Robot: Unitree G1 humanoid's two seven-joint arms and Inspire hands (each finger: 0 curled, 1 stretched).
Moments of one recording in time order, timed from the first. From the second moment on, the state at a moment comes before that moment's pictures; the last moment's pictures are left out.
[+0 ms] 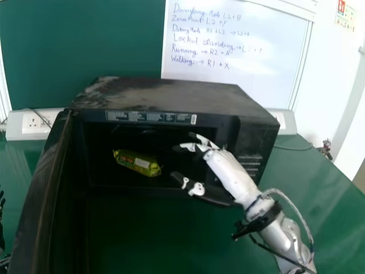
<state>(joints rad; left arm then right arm) 0.32 0.20 0.60 -0.07 -0.42 -0.20 -0.14 -0.31 -0.55 0.11 -0.01 -0.36 -0.55 0.12</state>
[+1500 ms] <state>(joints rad) 0.39 0.12 0.56 -0.28 -0.45 -0.24 -0.18 -0.42 -0.41 -0.15 0.65 -0.35 -0.90 -0.46</state>
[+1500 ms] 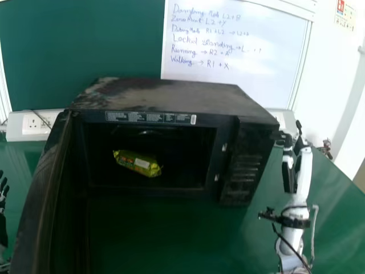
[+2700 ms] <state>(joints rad) 0.53 0.03 0.29 -0.45 -0.29 -0.28 -0.21 -0.46 -0.35 -0.21 0.68 -0.12 -0.64 -0.33</state>
